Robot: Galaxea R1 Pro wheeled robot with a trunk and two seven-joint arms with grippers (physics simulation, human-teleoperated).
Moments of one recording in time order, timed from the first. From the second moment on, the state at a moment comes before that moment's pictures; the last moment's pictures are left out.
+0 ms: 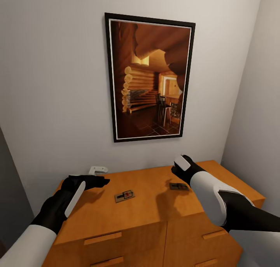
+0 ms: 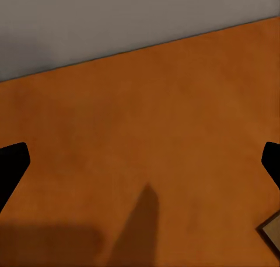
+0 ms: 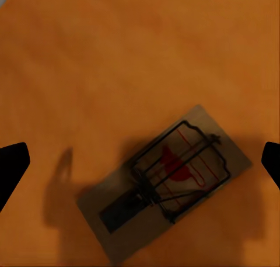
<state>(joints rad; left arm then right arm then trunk) -0.63 0.13 -0.20 -1.12 0.23 0.81 -0.06 -1.16 0.11 -0.17 -0.18 -0.62 0.36 -0.76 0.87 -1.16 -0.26</state>
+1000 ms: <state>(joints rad) -0.63 0.13 -0.20 -1.12 0.23 0.81 -0.06 -1.16 0.10 -0.17 -0.16 -0.62 0.36 -0.75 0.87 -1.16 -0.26</state>
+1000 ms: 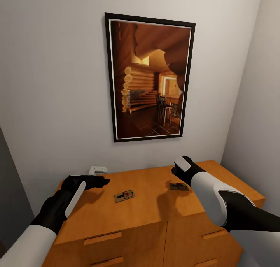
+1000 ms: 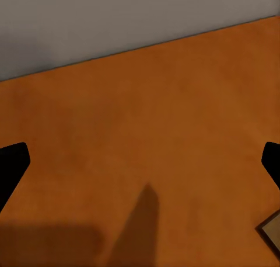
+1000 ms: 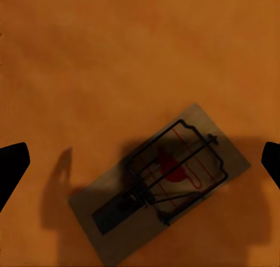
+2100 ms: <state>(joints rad) -0.63 0.11 -0.19 -1.14 0.27 0.82 -0.06 -1.16 0.08 -0.22 -0.10 -0.59 0.27 -0.75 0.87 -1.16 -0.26</state>
